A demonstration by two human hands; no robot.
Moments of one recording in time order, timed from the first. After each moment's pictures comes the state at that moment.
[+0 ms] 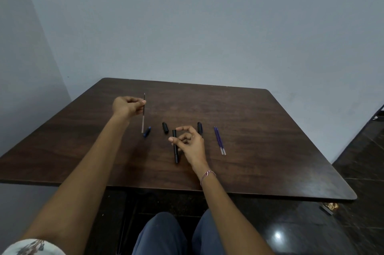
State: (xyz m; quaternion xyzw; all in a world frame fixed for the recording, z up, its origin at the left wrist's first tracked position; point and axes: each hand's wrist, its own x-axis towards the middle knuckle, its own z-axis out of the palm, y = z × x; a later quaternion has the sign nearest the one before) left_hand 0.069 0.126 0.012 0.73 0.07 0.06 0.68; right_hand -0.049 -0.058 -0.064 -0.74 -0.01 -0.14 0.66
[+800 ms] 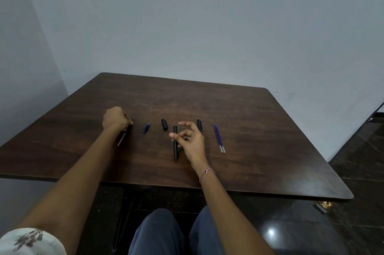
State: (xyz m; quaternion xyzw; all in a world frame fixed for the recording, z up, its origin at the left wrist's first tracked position) left_hand 0.084 0.162 -0.034 0.94 0.12 0.01 0.32; right_hand -0.046 -0.059 -0.068 -0.72 0.00 -0.14 0.68
